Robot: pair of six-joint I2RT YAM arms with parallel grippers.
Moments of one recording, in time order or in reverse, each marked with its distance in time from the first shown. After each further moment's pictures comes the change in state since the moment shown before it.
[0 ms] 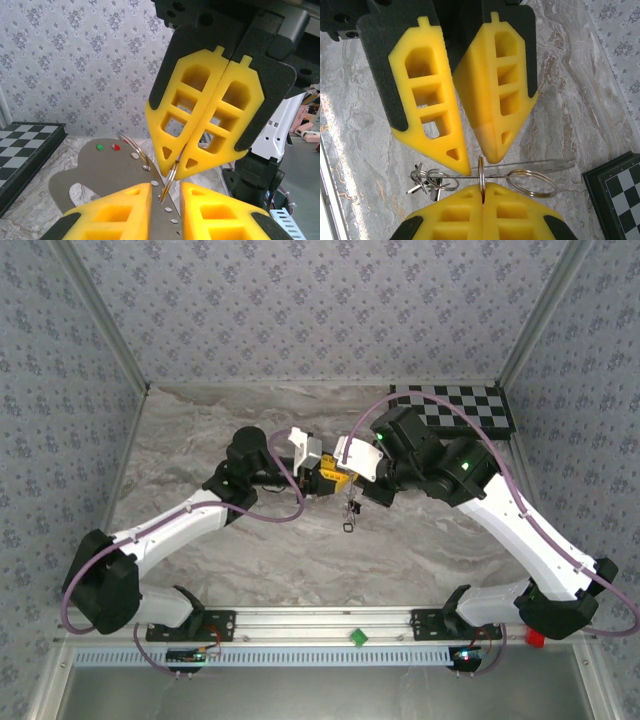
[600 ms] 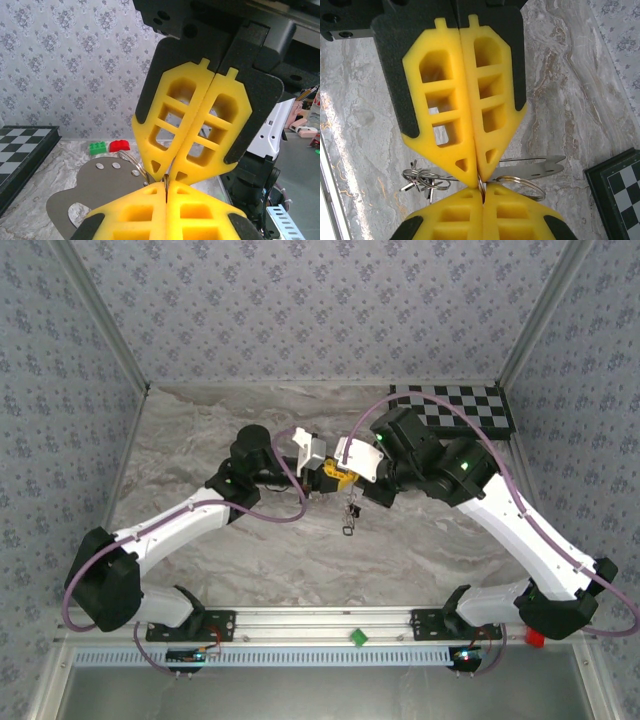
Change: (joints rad) left arm -0.017 0.014 0.025 -0.026 0.013 0.026; right arm 0.000 0.000 -0.008 -0.005 0.004 0.010
